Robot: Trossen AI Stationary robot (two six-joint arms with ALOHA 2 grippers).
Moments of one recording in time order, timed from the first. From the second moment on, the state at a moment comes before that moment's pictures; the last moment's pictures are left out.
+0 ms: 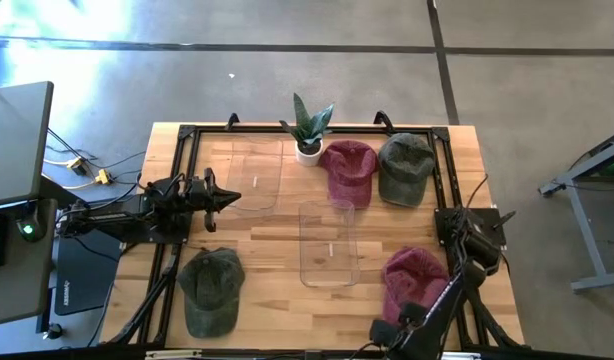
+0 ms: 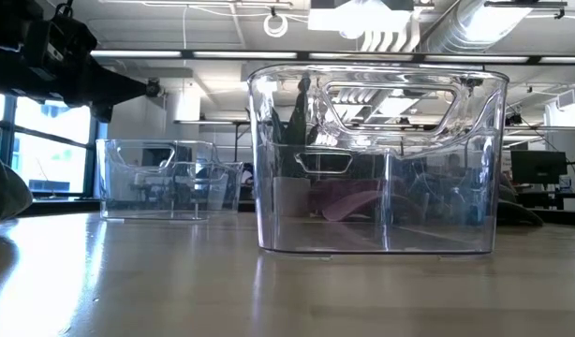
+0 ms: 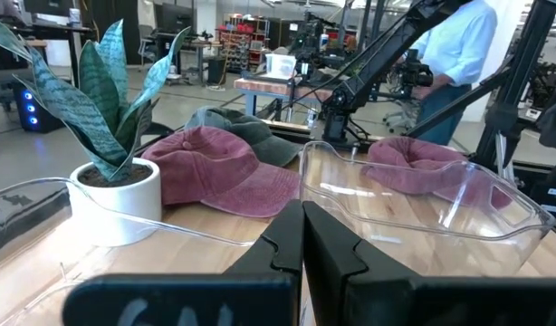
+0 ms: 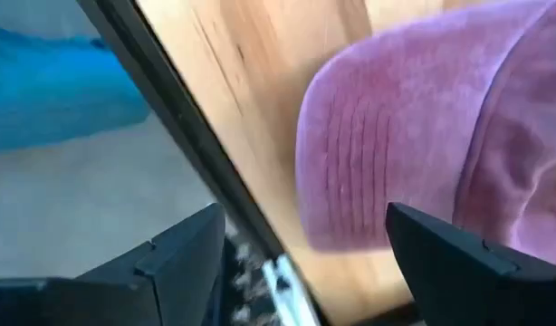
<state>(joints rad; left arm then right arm) 0.13 0.02 0.02 0.00 -0.04 -0.10 0.93 2.17 1.86 -1.36 -0.11 1.34</state>
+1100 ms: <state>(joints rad) 0.13 0.02 0.02 0.00 -0.03 -0.10 0.97 2.33 1.86 -1.39 0.21 1.06</state>
